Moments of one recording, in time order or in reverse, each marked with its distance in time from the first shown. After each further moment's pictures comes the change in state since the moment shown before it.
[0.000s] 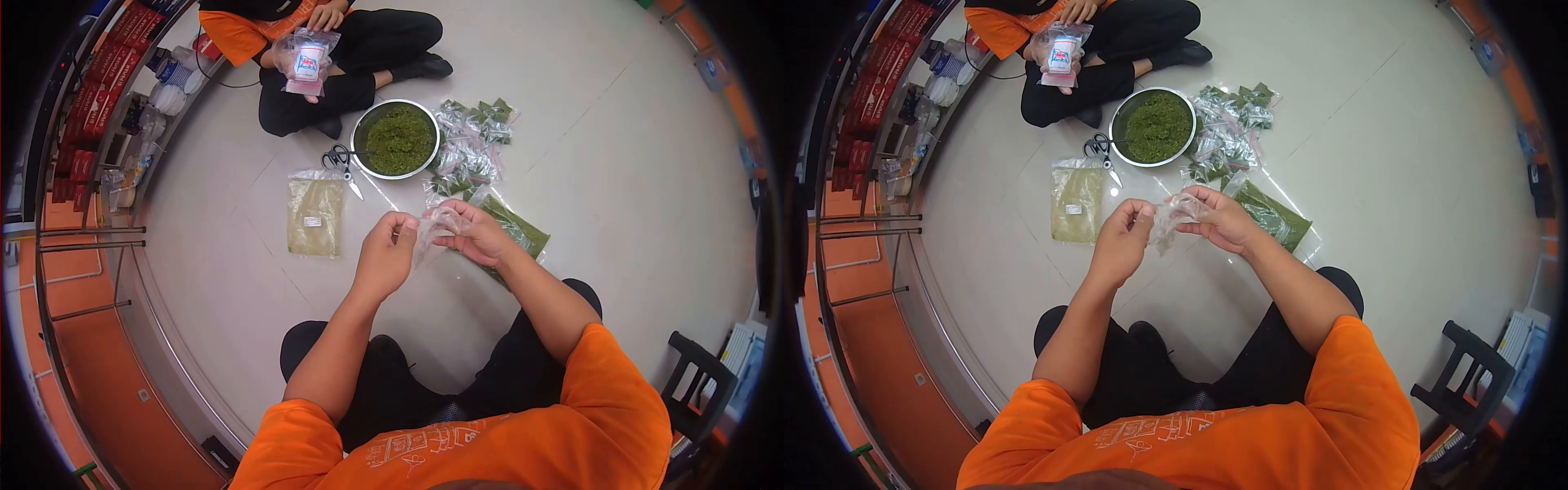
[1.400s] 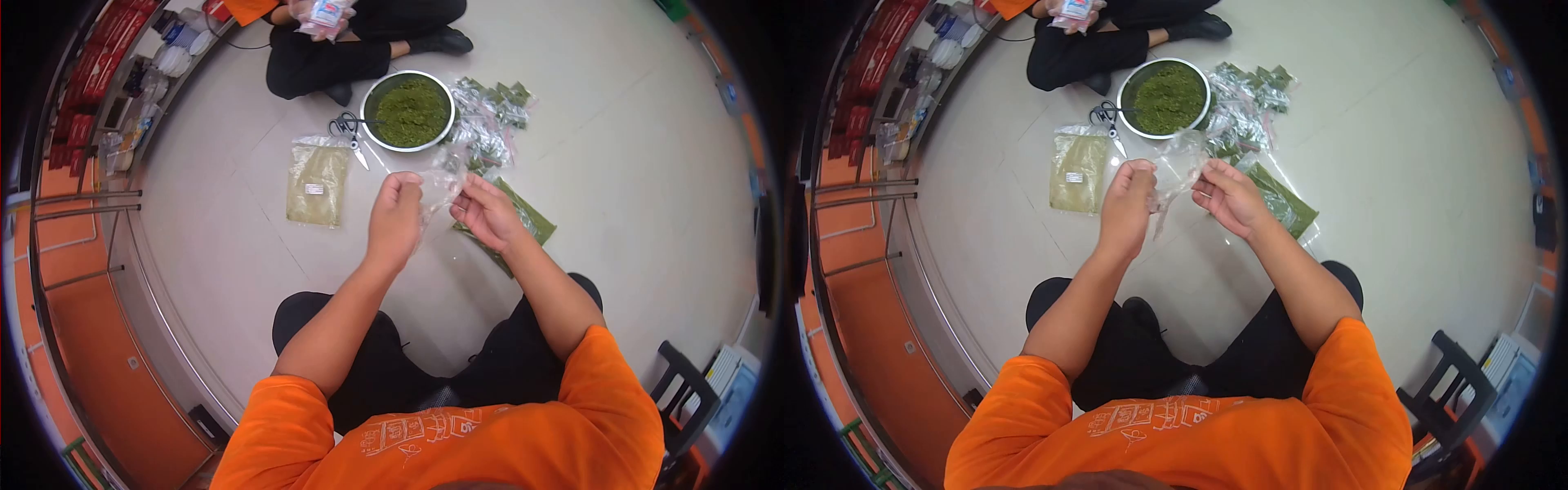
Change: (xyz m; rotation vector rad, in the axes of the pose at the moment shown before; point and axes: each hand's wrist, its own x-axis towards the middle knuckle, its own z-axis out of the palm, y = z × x) left_hand 0.005 0.004 0.011 -0.583 0.090 -0.118; right_hand 0.008 0.005 -0.009 0.130 0.136 -0.032
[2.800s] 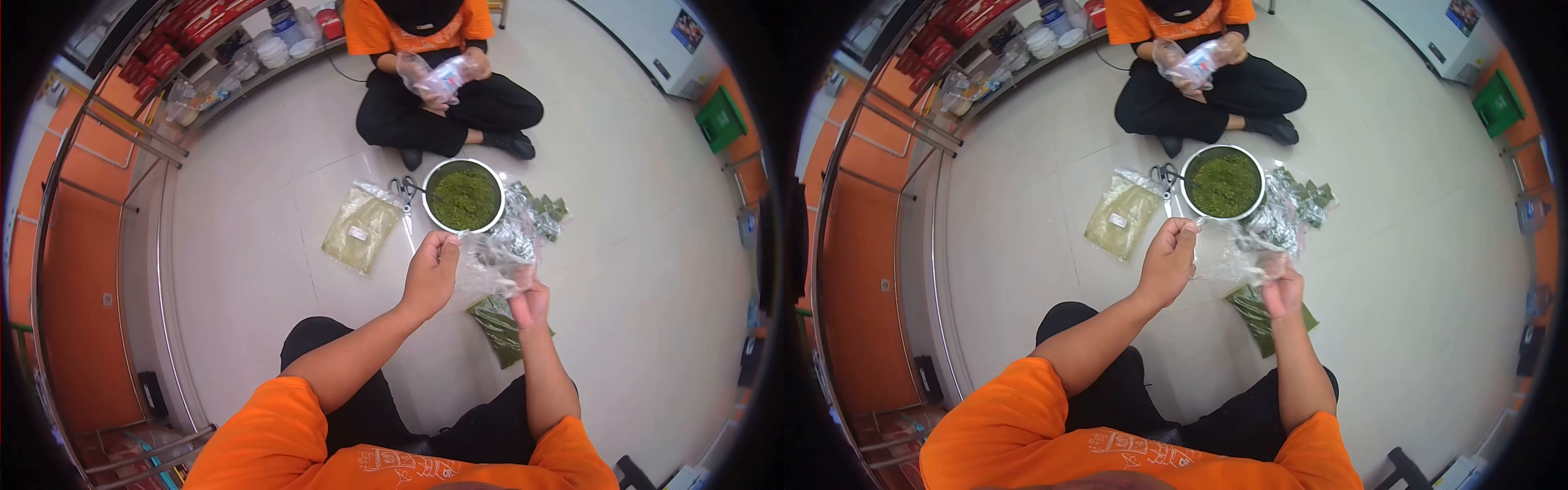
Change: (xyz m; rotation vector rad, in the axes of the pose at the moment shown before) left_hand 0.007 0.020 -0.004 0.042 0.131 0.216; right_hand 0.013 -0.030 -0.032 0.402 0.105 -0.169
